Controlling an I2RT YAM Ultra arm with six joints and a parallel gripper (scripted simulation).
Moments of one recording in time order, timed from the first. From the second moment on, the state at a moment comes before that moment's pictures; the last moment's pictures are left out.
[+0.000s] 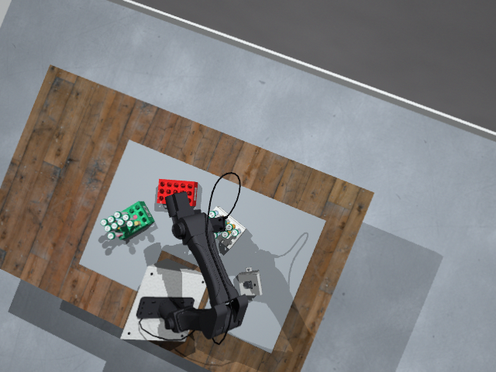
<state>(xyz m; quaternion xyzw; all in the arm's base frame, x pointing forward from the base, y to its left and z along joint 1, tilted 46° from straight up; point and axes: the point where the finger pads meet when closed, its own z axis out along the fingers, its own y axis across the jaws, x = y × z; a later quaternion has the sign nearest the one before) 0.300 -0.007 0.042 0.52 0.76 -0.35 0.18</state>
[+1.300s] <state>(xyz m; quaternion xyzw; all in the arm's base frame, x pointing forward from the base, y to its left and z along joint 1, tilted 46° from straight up) 0.299 -0.019 0.029 0.51 0.76 -0.35 0.18</state>
